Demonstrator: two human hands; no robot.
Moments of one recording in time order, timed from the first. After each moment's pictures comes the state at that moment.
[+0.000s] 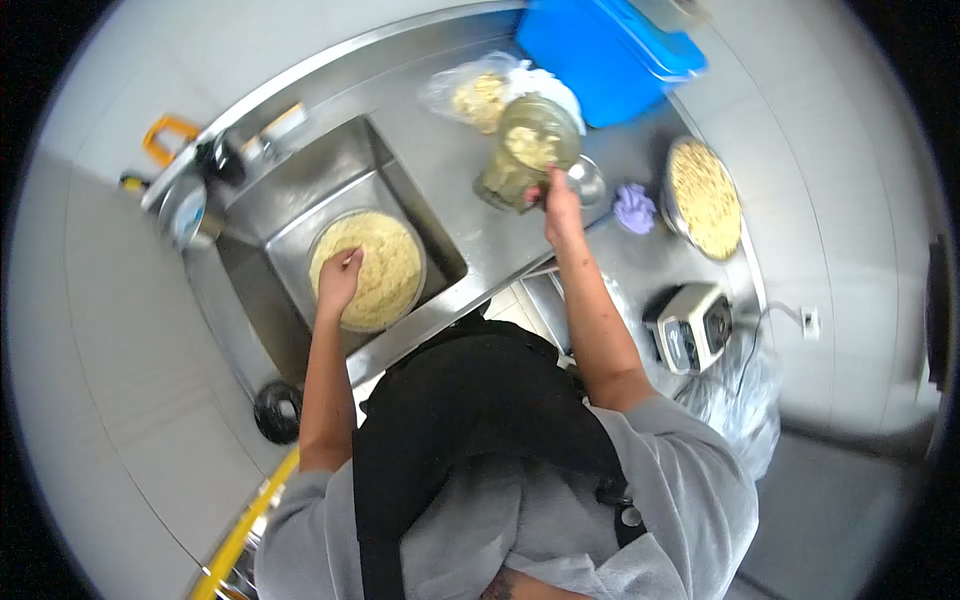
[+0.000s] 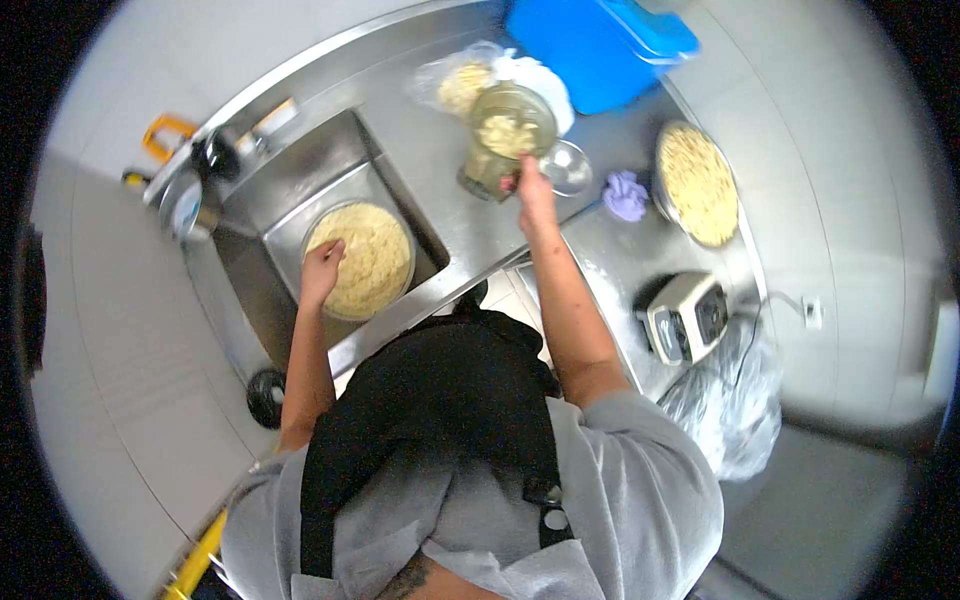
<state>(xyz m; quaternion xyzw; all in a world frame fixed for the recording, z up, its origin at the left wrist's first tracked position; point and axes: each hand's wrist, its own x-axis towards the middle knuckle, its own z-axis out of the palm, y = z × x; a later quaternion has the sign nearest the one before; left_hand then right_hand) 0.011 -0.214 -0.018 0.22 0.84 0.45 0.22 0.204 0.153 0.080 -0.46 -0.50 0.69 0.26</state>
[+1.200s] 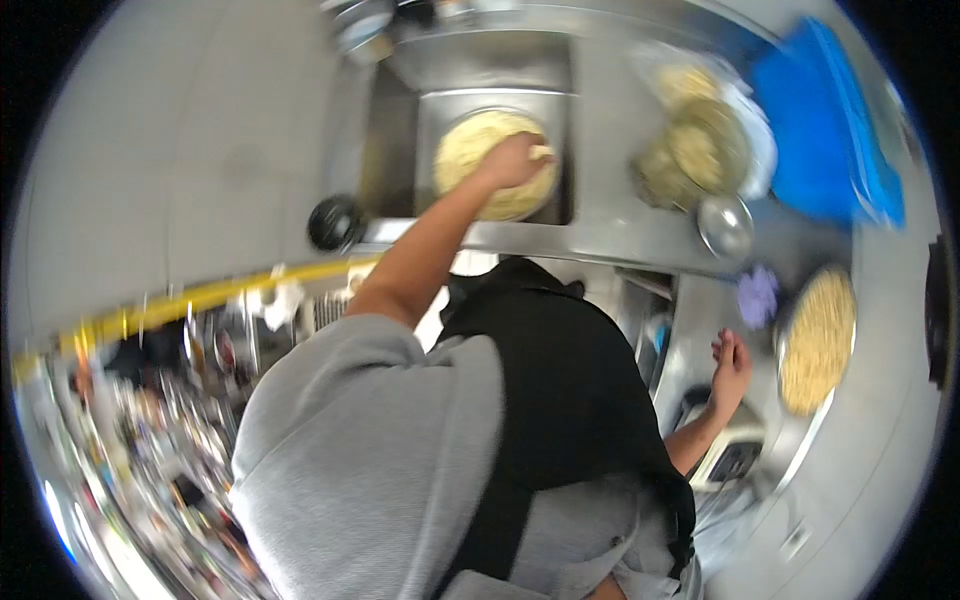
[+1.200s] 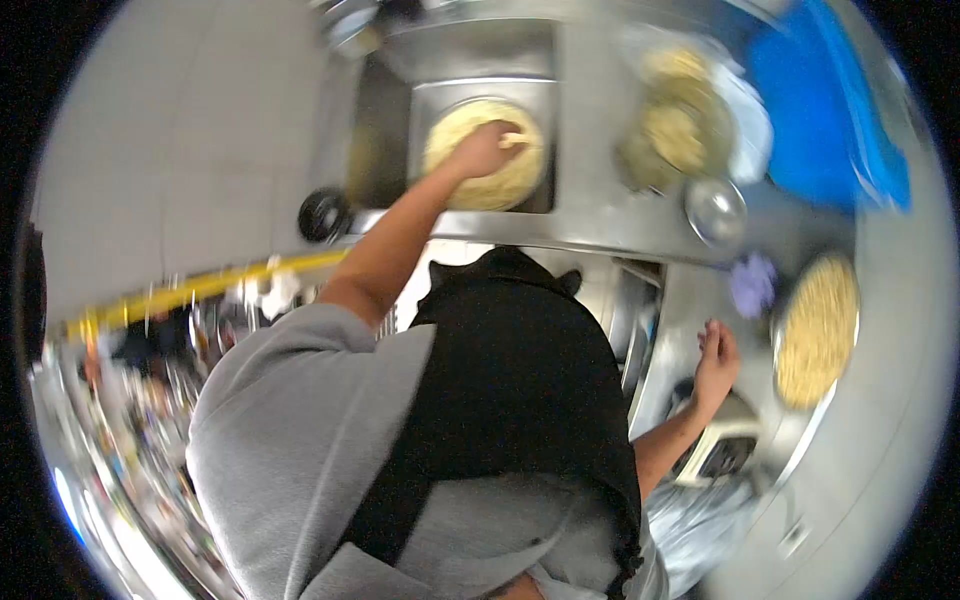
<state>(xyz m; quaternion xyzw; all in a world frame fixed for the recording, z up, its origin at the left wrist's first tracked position) 0.061 -0.124 0.013 0.24 0.90 0.30 0.19 0.460 0.236 0.101 -0.43 -0.77 0.47 0.08</state>
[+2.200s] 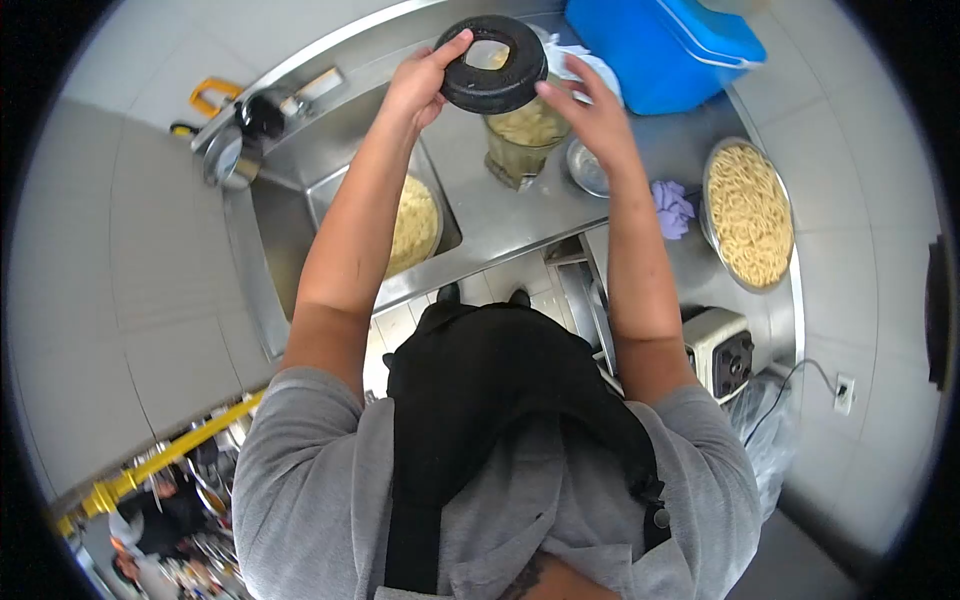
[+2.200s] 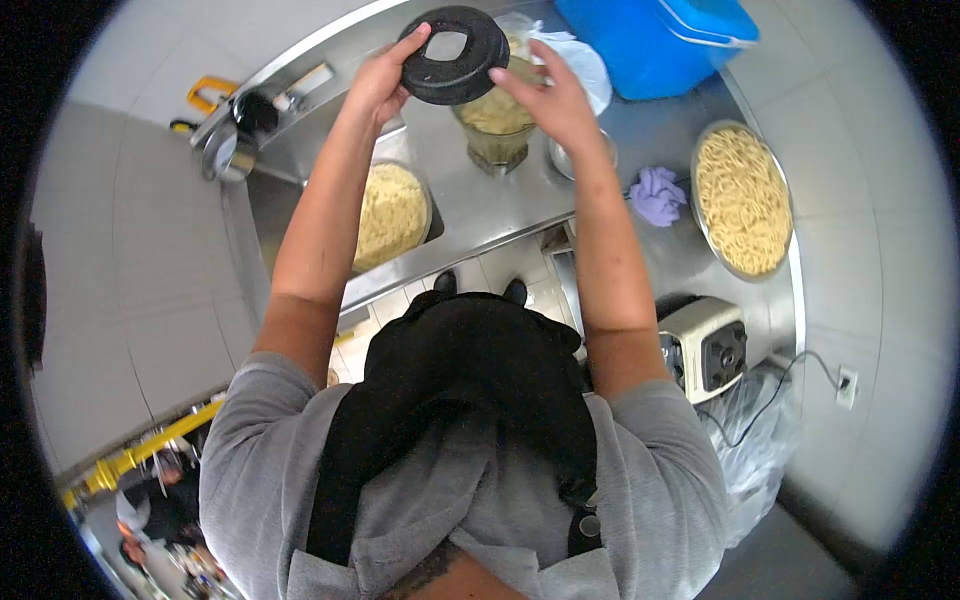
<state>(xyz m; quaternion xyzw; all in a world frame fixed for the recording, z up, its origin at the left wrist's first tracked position) 0.009 0.080 0.187 0.13 0.58 0.74 0.32 0.203 0.256 0.184 -0.15 -0.79 0.50 0.30</state>
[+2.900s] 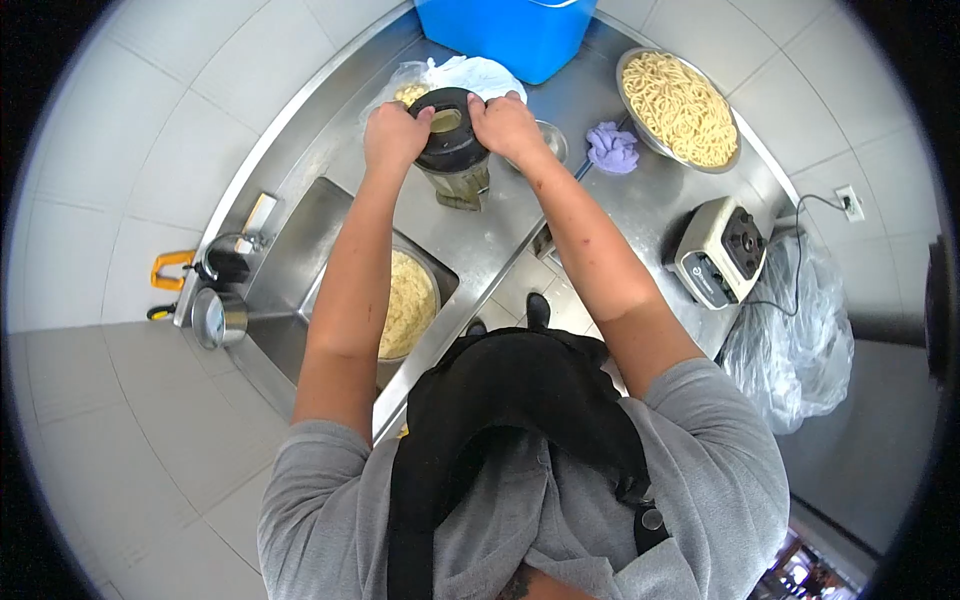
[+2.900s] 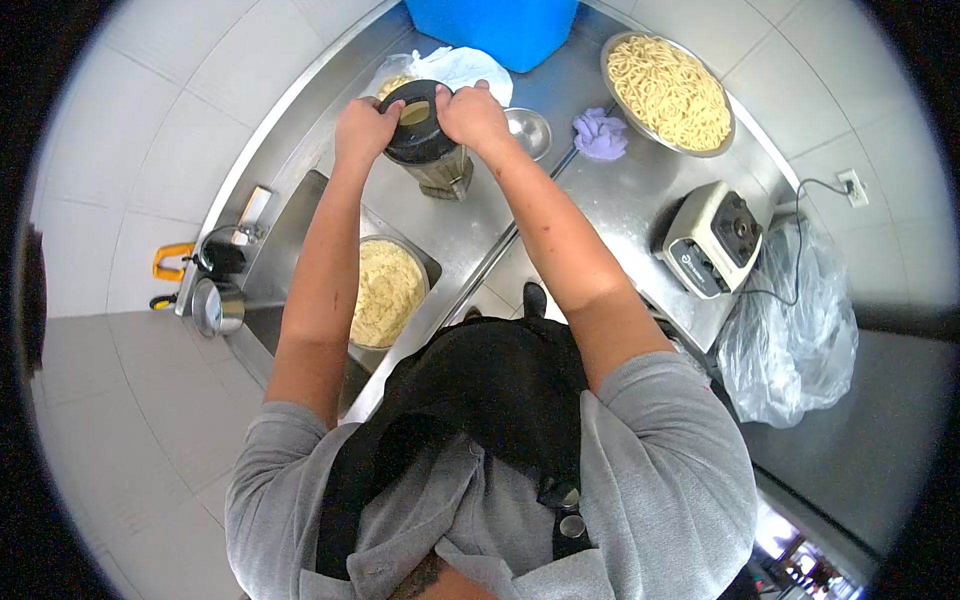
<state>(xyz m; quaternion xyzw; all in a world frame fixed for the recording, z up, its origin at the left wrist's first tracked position) 0.038 0.134 0.197 0.45 0.86 0.25 0.03 0.187 0.246 0.162 -0.44 -0.85 0.26 0.14</state>
